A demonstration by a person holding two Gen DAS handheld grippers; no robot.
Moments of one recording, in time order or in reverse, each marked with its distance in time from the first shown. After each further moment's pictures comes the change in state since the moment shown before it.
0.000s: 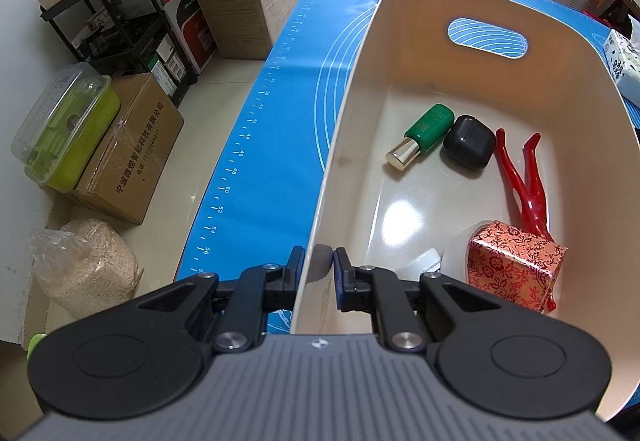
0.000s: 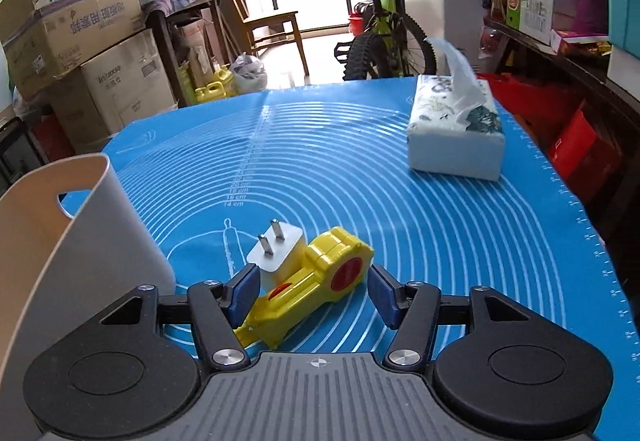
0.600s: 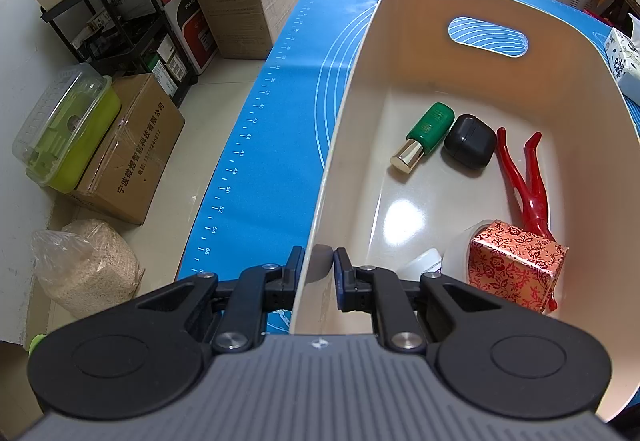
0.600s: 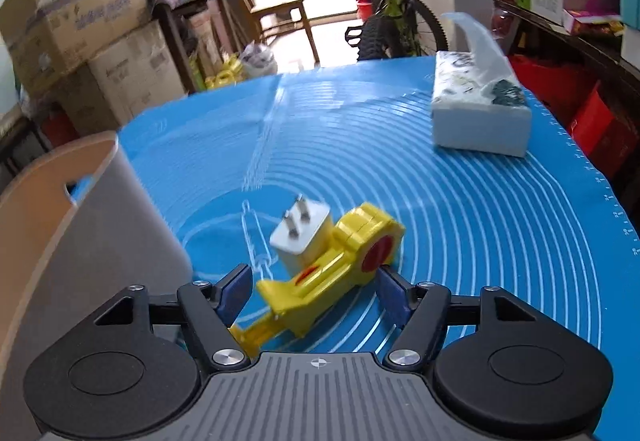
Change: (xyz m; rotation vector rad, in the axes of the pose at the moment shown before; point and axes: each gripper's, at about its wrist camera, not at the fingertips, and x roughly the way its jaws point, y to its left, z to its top) left arm 0.000 0.001 0.000 0.001 0.002 0.003; right arm 0.013 0.011 -0.009 0.008 0.045 0.030
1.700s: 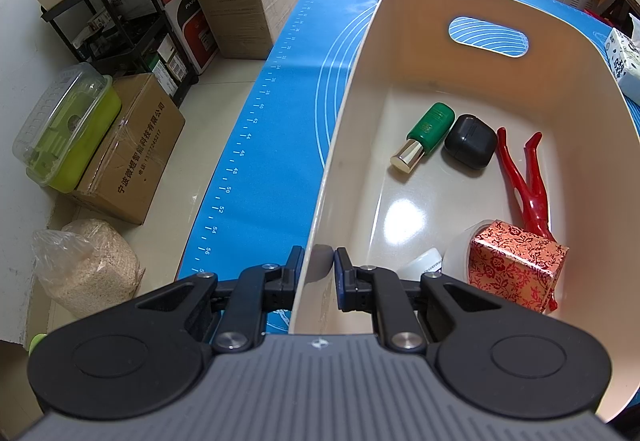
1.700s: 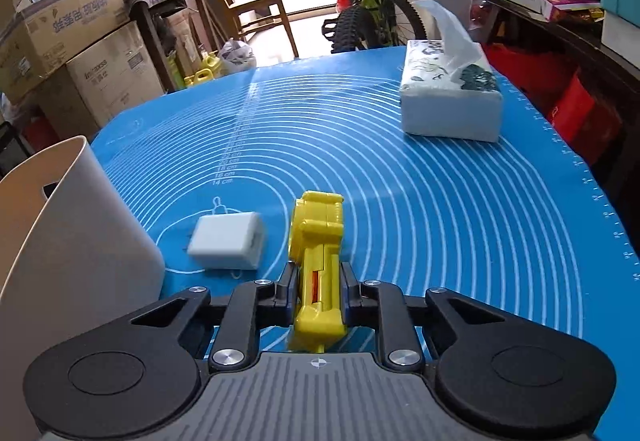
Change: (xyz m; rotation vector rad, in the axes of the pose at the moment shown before) left arm -0.001 0.000 0.000 0.001 0.000 0.004; right arm -0.002 -0.020 0.001 0.056 0.010 -0.038
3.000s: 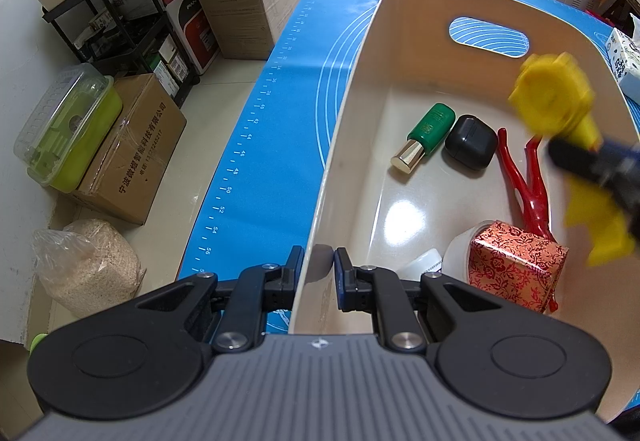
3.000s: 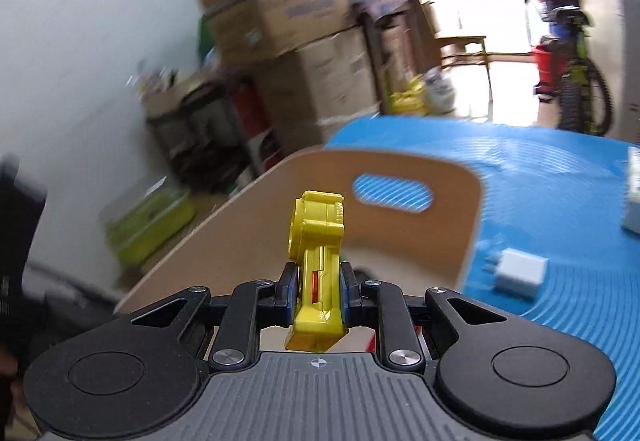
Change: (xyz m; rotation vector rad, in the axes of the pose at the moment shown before) left arm 0.000 0.000 0.000 0.002 0.000 0.002; right arm -0.100 0.143 -0.024 -0.346 -0.037 0.497
